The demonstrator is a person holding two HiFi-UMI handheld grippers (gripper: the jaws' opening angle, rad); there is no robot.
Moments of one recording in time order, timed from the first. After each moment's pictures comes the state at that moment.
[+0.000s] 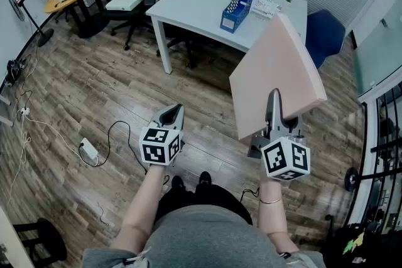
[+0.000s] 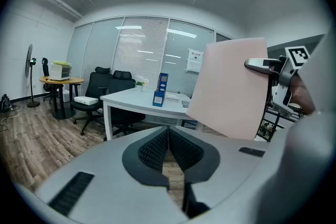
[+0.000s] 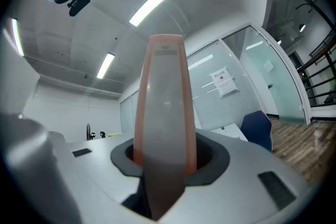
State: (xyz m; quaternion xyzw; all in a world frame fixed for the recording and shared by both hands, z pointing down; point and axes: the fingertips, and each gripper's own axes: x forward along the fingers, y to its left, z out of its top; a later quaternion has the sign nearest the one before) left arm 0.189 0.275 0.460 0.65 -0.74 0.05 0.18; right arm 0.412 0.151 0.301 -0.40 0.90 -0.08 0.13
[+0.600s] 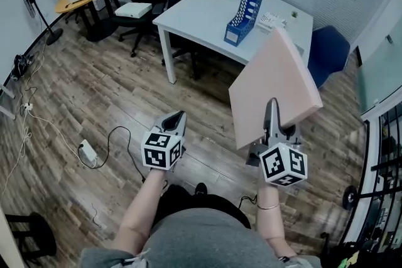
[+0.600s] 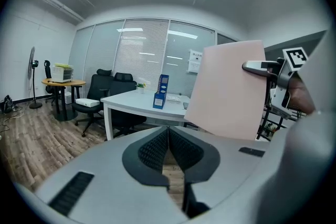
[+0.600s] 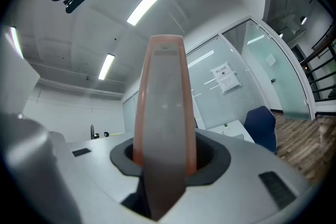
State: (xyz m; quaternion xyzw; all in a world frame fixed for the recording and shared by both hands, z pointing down) left arm 0.197 0.257 0.457 0.64 -0.75 0.05 0.17; right arm 0.412 0.126 0.309 -0.38 0.91 -0.10 0.12
